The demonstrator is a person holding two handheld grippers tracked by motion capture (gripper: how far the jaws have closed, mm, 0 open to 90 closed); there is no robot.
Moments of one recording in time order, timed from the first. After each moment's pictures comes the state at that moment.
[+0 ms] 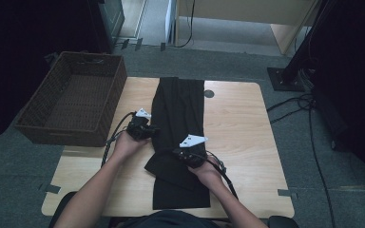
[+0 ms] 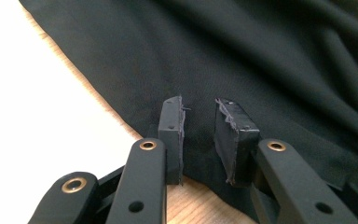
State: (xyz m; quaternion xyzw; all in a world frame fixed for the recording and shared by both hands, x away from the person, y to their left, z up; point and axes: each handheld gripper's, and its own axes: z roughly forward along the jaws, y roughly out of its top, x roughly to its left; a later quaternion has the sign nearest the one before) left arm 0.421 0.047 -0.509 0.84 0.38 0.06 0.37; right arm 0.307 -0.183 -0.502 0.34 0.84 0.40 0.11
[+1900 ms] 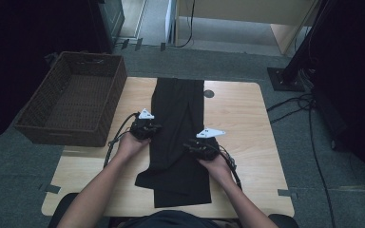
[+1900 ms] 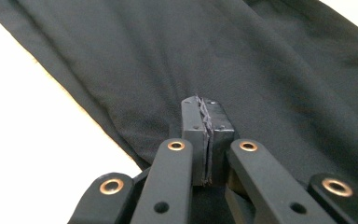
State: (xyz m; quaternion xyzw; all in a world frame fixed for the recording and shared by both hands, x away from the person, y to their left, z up) left arm 0.420 0.037 -0.516 0.84 0.36 0.10 0.39; right arm 0.334 -0.230 -0.508 0.41 0.79 0.43 0.11
